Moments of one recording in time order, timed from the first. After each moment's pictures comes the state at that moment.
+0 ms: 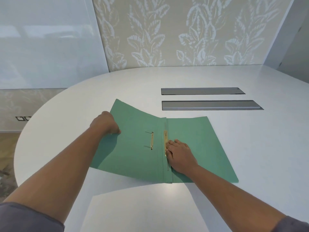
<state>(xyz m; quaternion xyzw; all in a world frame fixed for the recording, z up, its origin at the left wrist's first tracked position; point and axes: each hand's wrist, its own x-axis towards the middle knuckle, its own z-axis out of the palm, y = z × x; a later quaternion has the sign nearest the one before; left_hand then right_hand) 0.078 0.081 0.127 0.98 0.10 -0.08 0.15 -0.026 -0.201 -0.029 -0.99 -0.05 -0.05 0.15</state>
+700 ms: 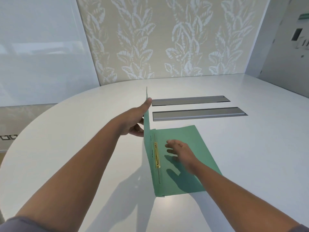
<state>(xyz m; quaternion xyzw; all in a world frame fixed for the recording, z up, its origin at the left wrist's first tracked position) 0.046 -0.024 0.197 0.80 -0.10 -0.27 0.52 -0.030 -0.230 0.027 -0.72 0.09 0.00 0.68</state>
